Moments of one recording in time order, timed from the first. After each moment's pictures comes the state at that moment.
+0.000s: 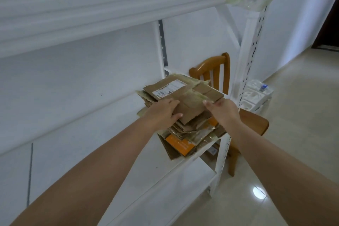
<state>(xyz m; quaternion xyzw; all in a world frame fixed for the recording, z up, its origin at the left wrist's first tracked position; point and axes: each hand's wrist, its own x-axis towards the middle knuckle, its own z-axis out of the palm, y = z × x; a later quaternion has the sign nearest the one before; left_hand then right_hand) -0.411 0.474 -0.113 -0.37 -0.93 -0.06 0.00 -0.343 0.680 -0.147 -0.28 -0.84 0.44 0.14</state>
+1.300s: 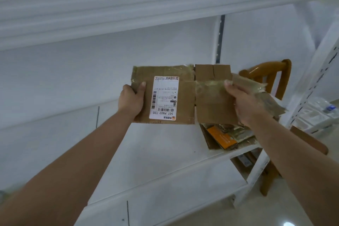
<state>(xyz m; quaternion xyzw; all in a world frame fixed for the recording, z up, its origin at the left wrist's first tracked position) -0.379 0.274 -0.093 0.15 -0.89 -0.40 0.17 -0.341 0.584 -0.096 -0.04 -0.64 0.77 0.02</state>
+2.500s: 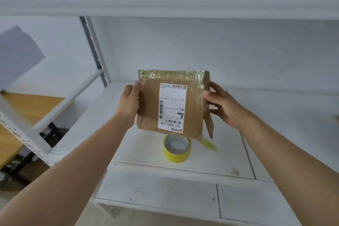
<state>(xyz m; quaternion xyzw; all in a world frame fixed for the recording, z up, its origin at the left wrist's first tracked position) -0.125 -0.232 -0.113 0.26 -0.65 -0.67 0.25 -0.235 0.024 -0.097 0.23 -0.65 0.68 -0.25</state>
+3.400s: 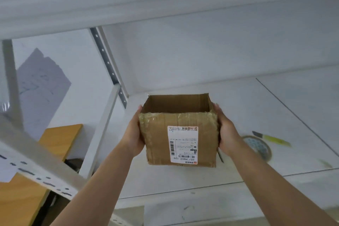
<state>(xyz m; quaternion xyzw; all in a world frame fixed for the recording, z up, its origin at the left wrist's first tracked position) -0.097 -0.446 -0.165 0.20 -0.57 -0.80 0.00 -0.152 -0.205 -0.176 0.03 -0.50 0.85 -0.19</state>
